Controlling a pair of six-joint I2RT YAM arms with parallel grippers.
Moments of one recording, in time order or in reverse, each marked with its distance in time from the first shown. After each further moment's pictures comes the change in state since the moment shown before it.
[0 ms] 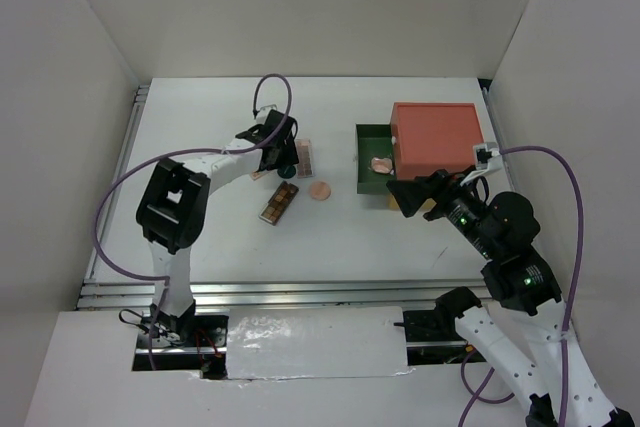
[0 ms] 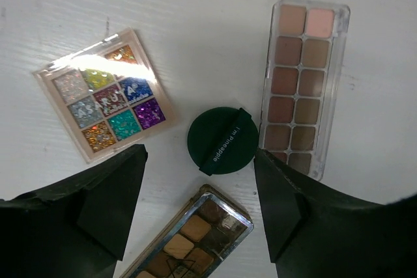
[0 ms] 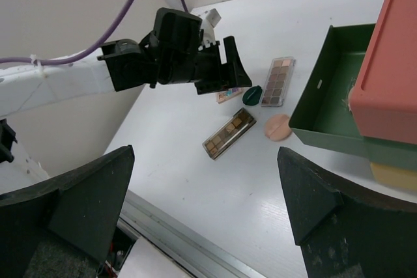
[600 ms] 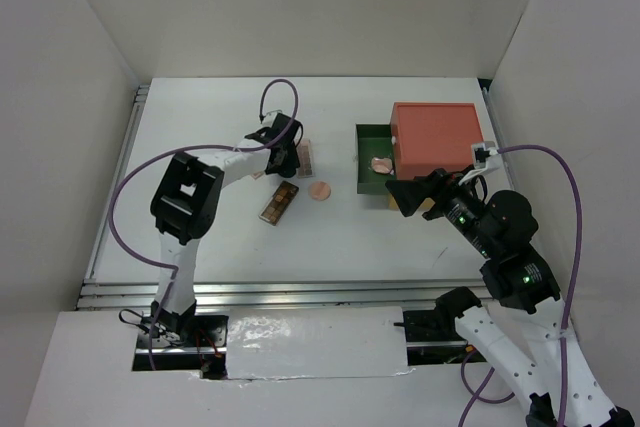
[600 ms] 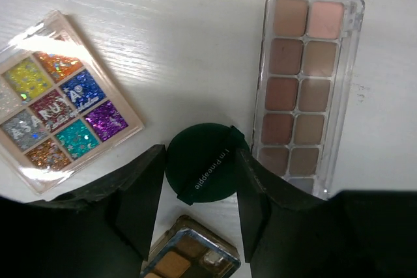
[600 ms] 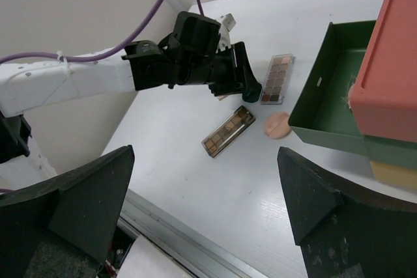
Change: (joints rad) left arm -0.003 0.122 0.045 0.026 0.046 -0.031; right arm 0.000 0.010 -0.002 0.000 -0.003 0.000
